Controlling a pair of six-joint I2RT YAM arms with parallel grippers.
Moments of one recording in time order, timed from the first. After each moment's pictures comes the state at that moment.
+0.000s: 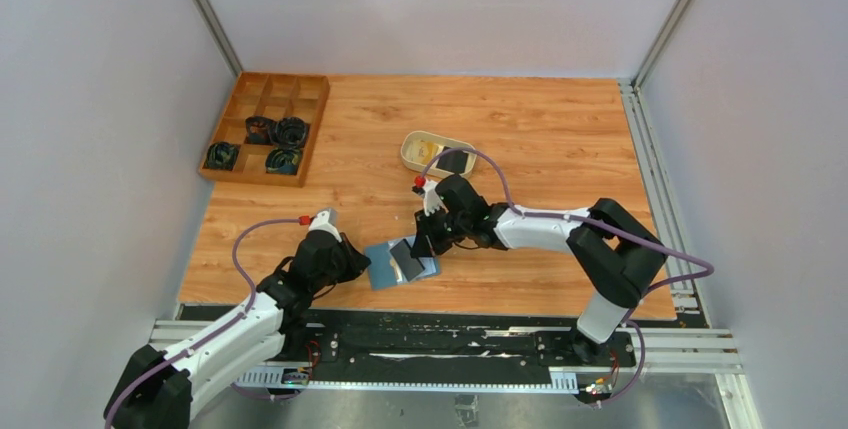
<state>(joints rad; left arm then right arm) -0.56 0.70 0.10 -0.04 -0.05 -0.79 0.86 1.68 0.86 0.07 -0.45 0.36</state>
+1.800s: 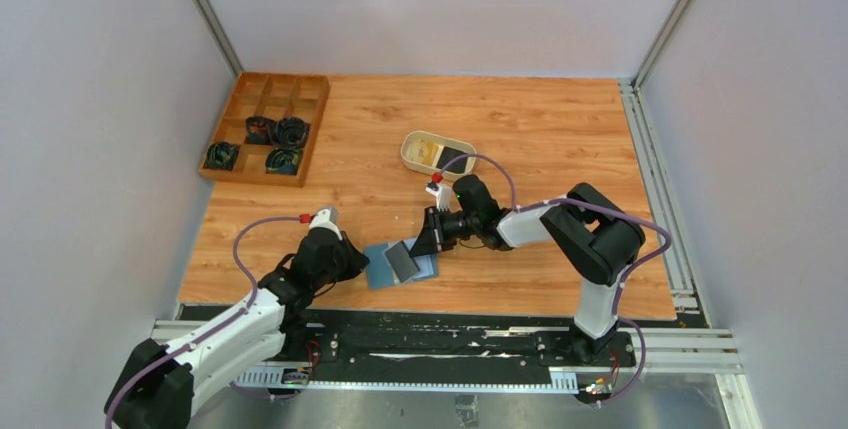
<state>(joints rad) -0.56 0.74 0.12 -0.05 -0.07 -0.78 0.74 1.83 0.75 0.47 -0.73 0.63</state>
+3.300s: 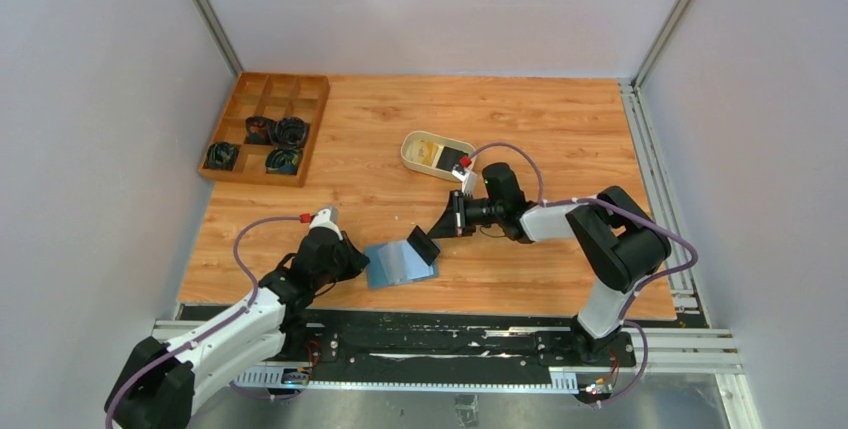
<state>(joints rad) -0.56 0.76 0.13 -0.05 -0.07 -0.78 0.58 1.73 0.69 0.49 -0.81 0.66</state>
